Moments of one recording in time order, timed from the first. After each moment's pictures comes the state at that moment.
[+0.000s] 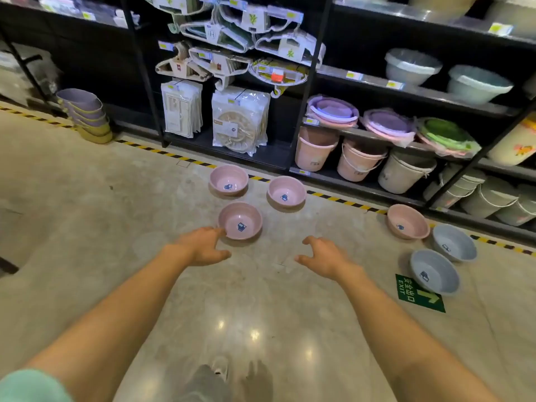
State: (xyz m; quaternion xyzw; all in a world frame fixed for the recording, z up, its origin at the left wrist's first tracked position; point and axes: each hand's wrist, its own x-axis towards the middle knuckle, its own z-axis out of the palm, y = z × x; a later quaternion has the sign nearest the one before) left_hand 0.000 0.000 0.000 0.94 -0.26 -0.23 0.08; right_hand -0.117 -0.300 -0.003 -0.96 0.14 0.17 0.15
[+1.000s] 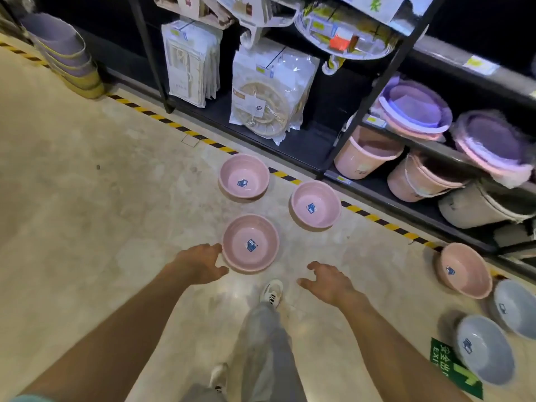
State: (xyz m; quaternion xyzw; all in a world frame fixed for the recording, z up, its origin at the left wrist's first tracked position) left_hand 0.412 -0.081 -0.131 0.92 -0.13 -0.38 0.05; right_hand 0.321 -0.389 -0.130 -0.90 0.17 0.37 0.16
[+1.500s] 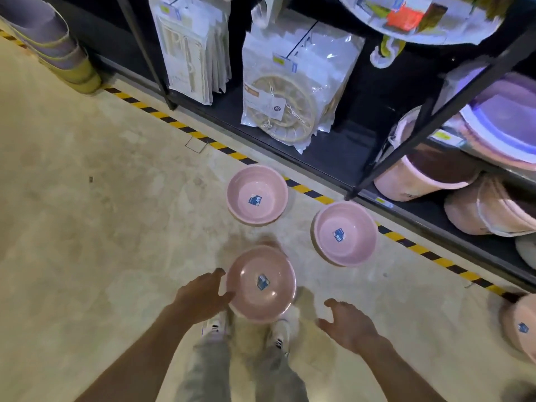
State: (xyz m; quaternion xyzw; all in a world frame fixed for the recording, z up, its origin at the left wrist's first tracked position) left_hand 0.617 -0.143 -0.265 0.90 -0.02 -0.42 0.10; right_hand 0.537 -0.463 -0.268 -0.87 0.13 0.46 0.11
